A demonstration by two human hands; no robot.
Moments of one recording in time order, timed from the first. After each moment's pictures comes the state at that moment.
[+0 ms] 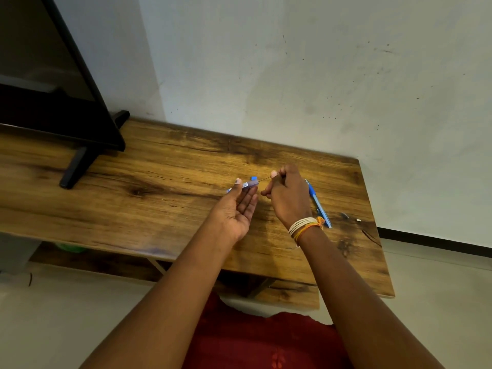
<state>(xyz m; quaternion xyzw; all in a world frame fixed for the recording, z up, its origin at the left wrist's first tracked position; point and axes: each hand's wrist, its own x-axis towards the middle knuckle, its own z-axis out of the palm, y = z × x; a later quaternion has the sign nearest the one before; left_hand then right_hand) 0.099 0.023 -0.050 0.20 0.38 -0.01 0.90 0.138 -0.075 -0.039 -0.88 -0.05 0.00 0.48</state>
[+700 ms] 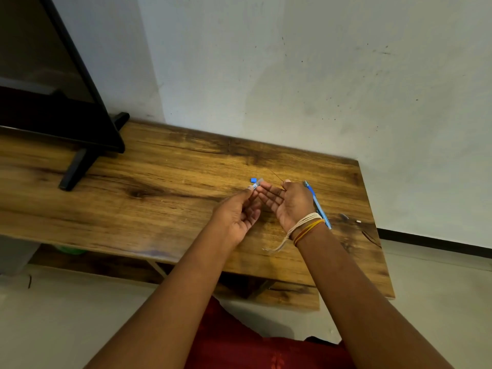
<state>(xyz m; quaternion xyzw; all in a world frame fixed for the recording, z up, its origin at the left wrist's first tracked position) 0.104 0.020 -0.053 0.33 0.40 -0.07 0.85 0.143 -0.070 -0.026 -0.50 0.23 0.19 0.81</state>
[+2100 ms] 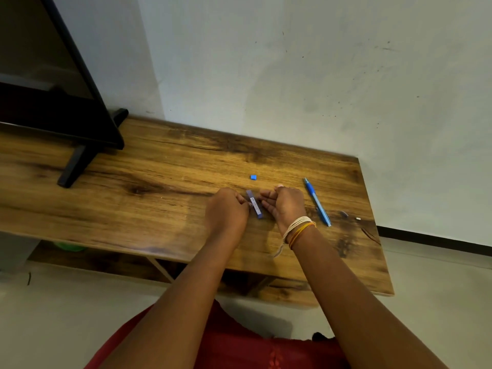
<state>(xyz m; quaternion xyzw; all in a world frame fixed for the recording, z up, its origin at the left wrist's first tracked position) 0.100 0.022 -0.076 0.86 0.33 0.04 0.39 0.153 -0.067 -0.065 -0.62 0.25 0.17 0.73</state>
